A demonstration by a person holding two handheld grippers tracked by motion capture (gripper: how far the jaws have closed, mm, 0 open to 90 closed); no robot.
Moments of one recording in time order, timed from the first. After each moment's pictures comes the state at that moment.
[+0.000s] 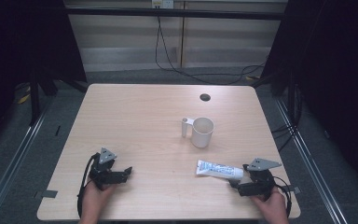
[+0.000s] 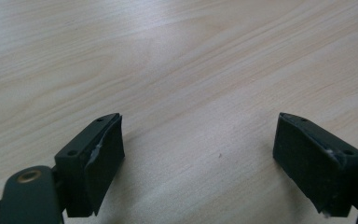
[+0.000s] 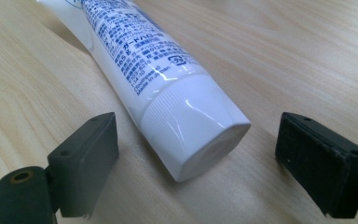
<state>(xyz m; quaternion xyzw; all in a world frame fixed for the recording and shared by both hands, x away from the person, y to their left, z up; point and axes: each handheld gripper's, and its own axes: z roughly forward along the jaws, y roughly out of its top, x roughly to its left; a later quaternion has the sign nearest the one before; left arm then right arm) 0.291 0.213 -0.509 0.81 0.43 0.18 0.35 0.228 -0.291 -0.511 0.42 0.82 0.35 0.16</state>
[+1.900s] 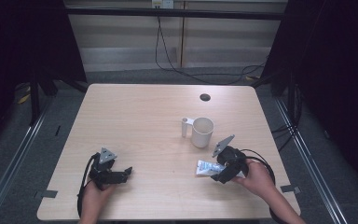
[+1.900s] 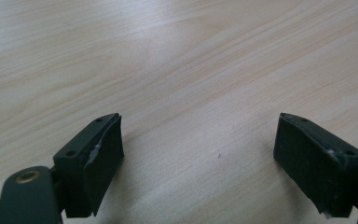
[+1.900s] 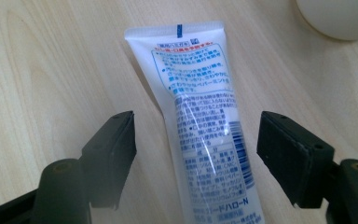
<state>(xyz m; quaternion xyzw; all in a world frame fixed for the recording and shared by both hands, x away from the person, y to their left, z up) 0.291 0.213 -0.509 0.81 0.43 0.17 0.35 0.292 -0.205 -0.460 0.26 0.94 0.20 0.05</state>
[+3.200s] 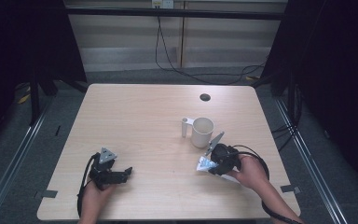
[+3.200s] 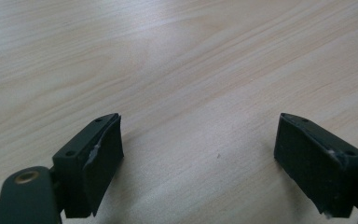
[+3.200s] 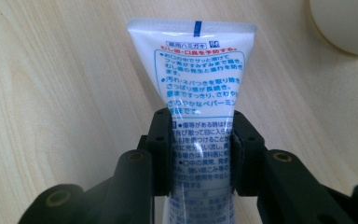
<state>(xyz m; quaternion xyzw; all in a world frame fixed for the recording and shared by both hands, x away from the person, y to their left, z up) 0.291 0.213 -0.509 0.81 0.43 0.17 0.35 0.306 -0.190 -0.463 0.24 0.96 0.16 0.04</state>
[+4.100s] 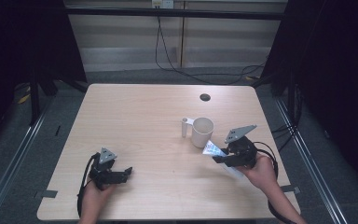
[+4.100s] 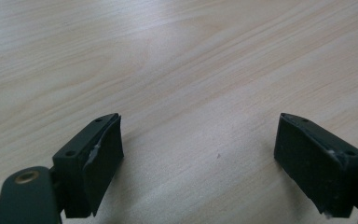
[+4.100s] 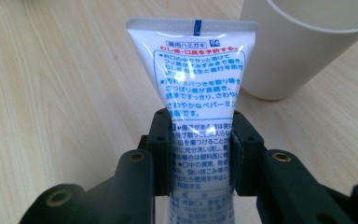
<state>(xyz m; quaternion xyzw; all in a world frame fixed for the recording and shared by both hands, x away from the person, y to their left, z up) 0.292 0.214 -0.508 0.81 0.43 0.17 0.35 0.293 -0.231 -0.422 0.30 0.89 0.33 0.08</state>
